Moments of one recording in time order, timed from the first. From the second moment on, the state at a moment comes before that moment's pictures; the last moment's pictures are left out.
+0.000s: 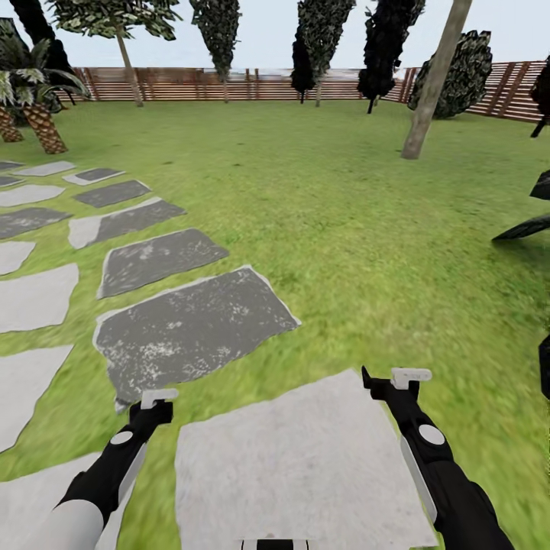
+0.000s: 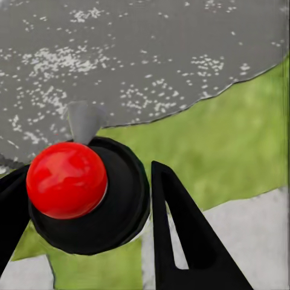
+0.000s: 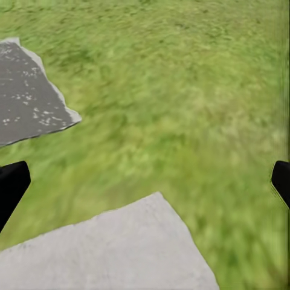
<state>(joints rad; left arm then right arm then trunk) -0.57 0.10 0.13 -0.61 -0.05 -0.03 -0.04 -0.38 -0.05 -0.06 -1.19 0.00 0.07 0.00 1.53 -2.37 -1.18</state>
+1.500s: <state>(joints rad) -0.57 0.10 0.13 -0.61 -0.05 -0.03 -0.04 -0.38 -0.04 -0.06 -1.19 0.00 0.07 0.00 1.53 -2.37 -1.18</state>
